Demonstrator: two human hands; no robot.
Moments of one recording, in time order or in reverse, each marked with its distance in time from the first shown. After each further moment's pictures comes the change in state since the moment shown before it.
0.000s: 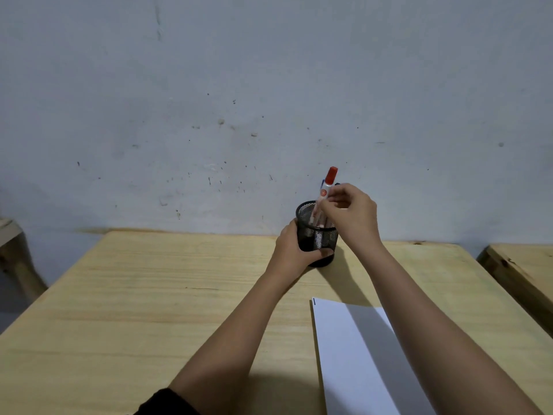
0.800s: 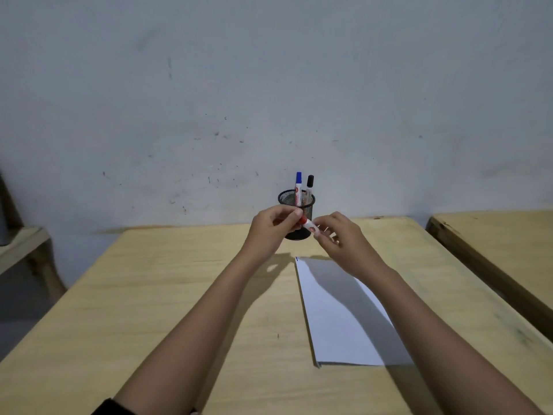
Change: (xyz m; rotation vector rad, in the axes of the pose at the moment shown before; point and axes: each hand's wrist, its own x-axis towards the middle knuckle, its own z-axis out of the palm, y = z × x) left_hand -0.106 0.077 -0.046 -0.259 -0.085 0.152; right_hand -0.122 -0.009 -0.073 -0.340 -0.308 -0.217
